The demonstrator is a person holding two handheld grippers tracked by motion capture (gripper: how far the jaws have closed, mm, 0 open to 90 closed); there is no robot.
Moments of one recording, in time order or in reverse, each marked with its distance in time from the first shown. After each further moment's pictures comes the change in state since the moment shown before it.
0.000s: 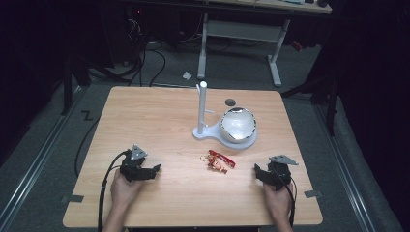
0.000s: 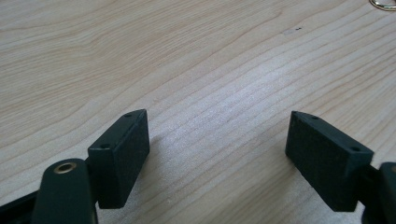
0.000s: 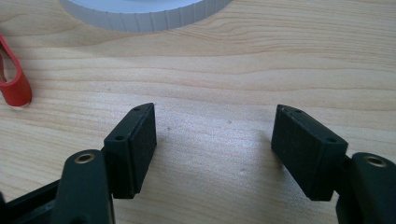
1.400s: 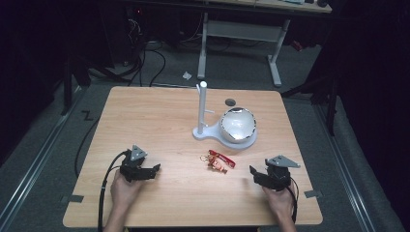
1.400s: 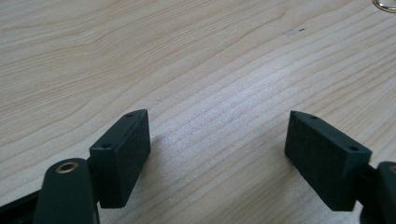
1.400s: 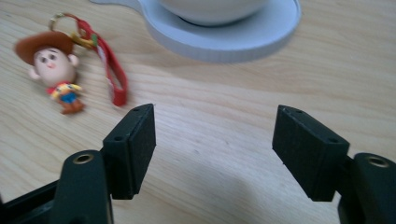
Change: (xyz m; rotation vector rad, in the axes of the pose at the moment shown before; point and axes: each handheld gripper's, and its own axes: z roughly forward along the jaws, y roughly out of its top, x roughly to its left) left arm 0.000 0.000 0.000 -0.005 0.011 -0.001; right arm 0.016 0.011 -0.030 -0.086 0.163 -0.132
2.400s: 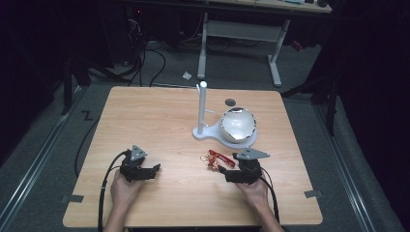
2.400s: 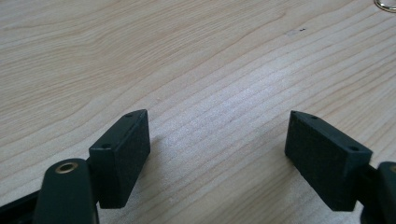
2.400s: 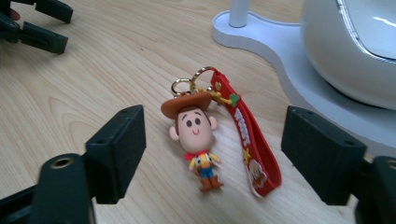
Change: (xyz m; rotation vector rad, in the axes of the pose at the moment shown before) left arm 0.000 0.000 0.000 -0.001 0.003 0.001; right arm 0.062 0.040 0.039 -0.025 0.288 -0.124
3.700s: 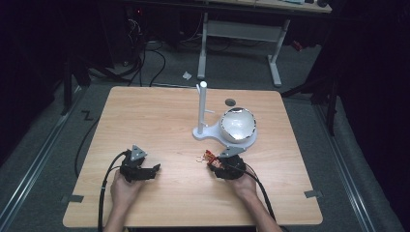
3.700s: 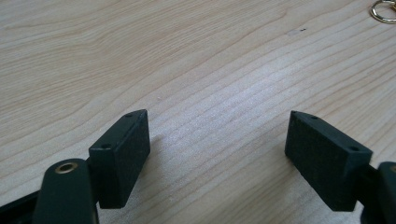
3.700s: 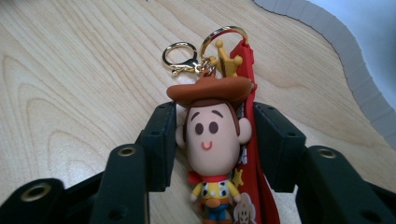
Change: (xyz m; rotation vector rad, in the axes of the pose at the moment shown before) left arm 0.000 0.000 0.000 -0.002 0.003 -0.003; right arm 0.007 0.002 0.053 0.153 0.031 -0.125
